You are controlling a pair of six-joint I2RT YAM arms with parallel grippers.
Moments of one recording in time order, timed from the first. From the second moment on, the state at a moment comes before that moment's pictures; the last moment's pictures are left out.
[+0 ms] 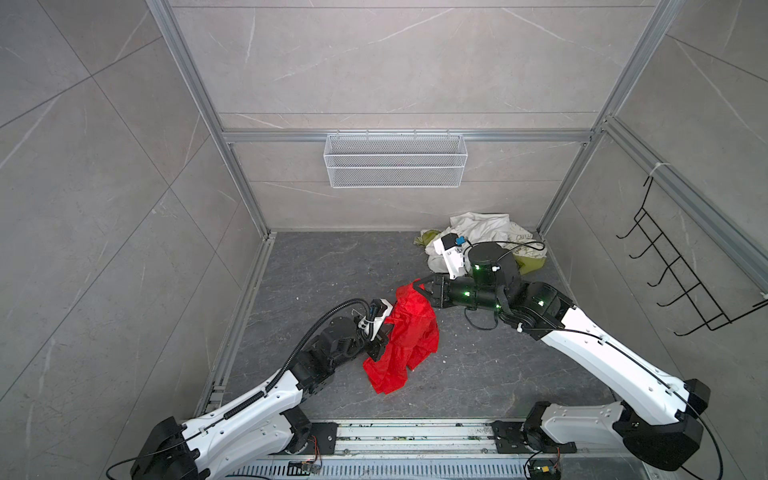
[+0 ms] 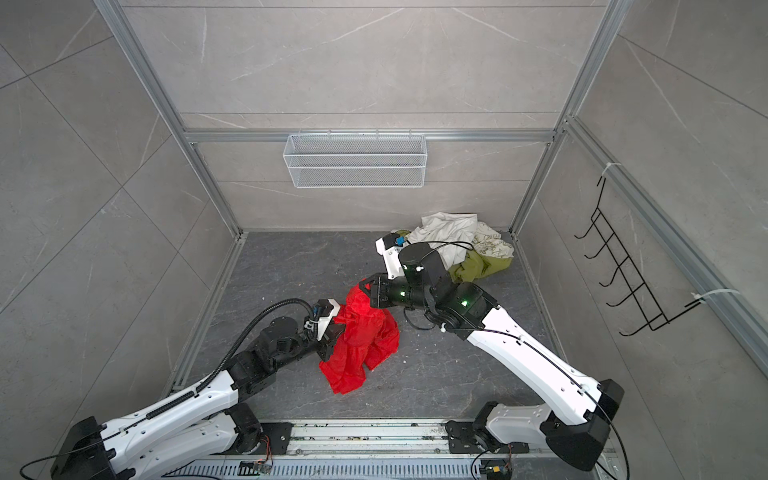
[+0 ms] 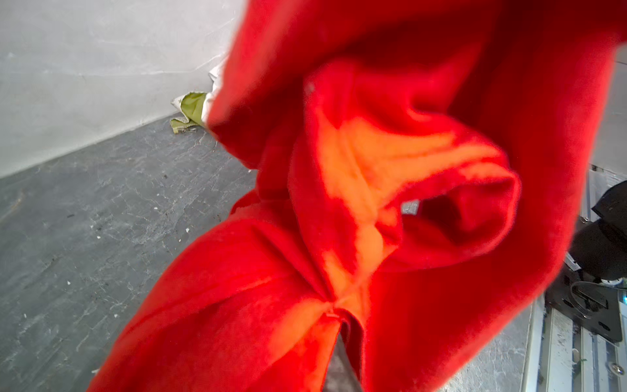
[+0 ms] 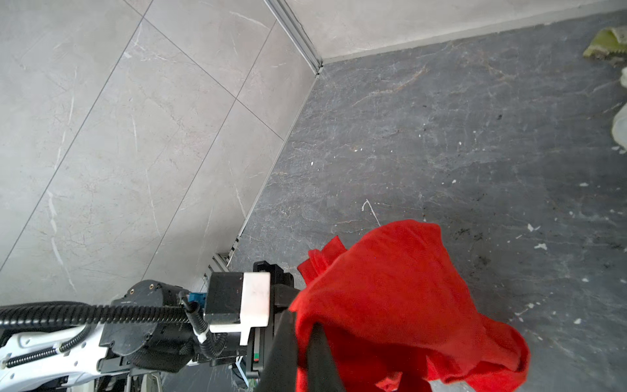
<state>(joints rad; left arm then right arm) -0.83 0.91 0.48 0.10 0.09 -0.05 0.79 1.27 1.37 -0.59 -0.21 0.64</state>
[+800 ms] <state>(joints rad) -0.83 0.95 0.36 0.18 0.06 -0.16 0.77 1.26 1.17 -0.50 -0.28 0.72</state>
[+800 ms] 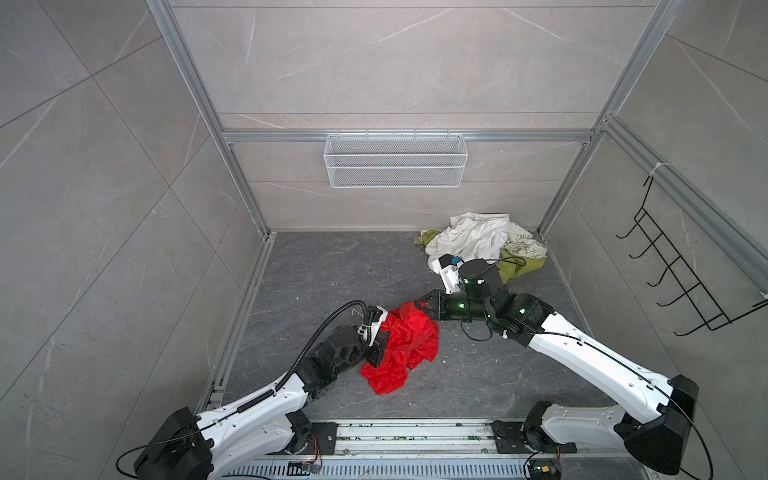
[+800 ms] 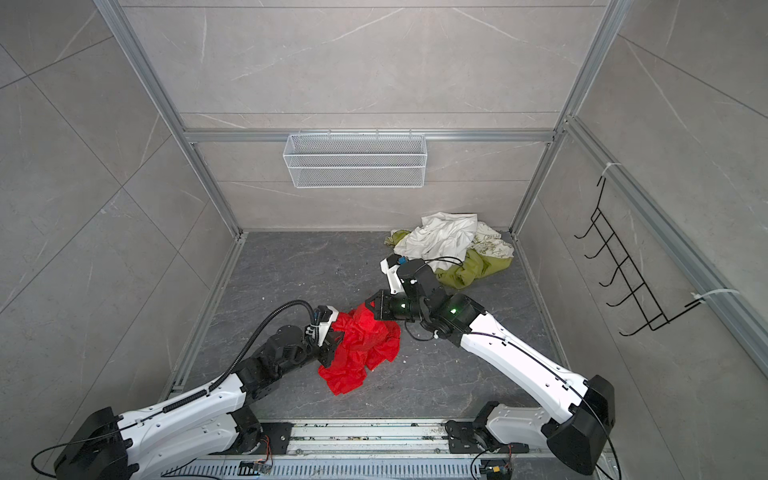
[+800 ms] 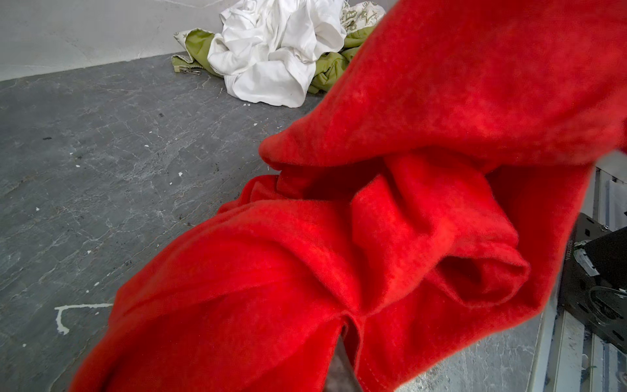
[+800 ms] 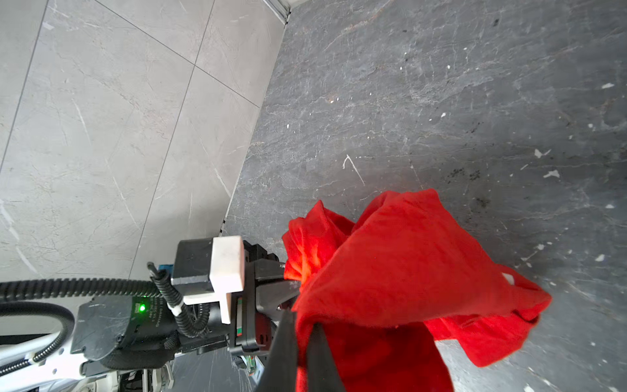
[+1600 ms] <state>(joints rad) -0.83 1.06 0.31 0.27 0.03 -0.23 0.76 1.32 1.03 -0.39 -0.32 0.74</state>
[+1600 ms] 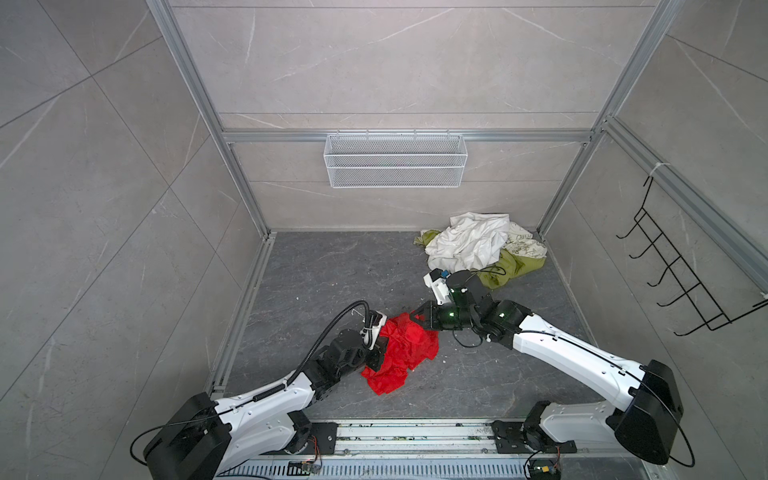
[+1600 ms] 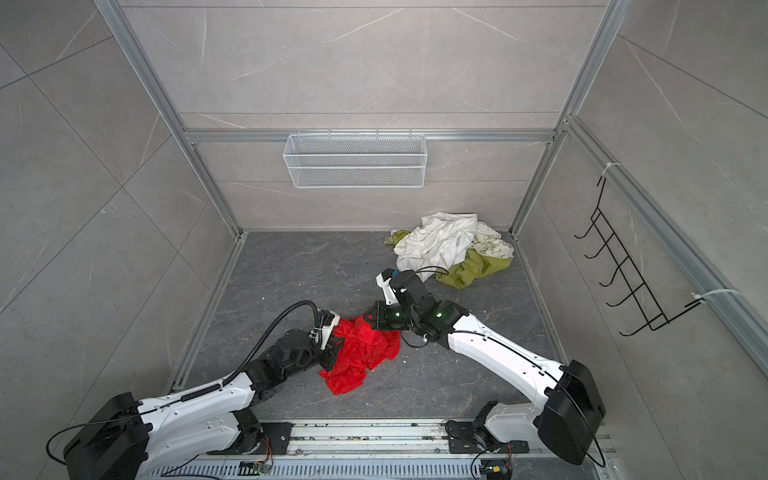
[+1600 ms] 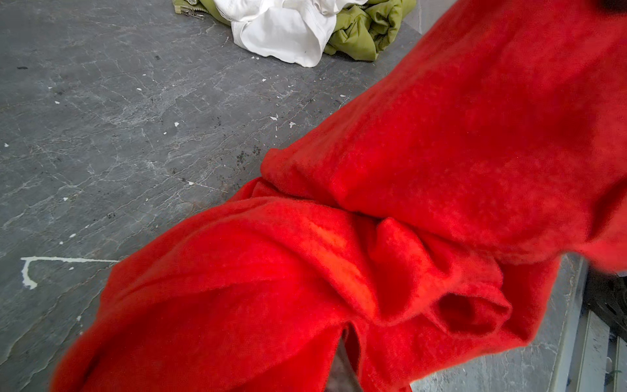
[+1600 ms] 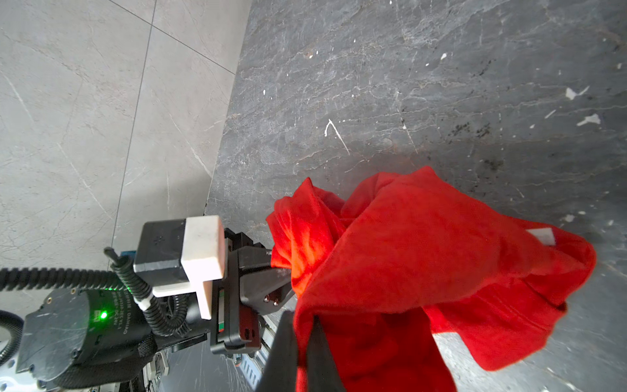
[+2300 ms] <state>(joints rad) -0.83 1.11 0.27 0.30 0.00 -0.26 0.74 1.38 0.89 -0.27 -0.32 0.75</state>
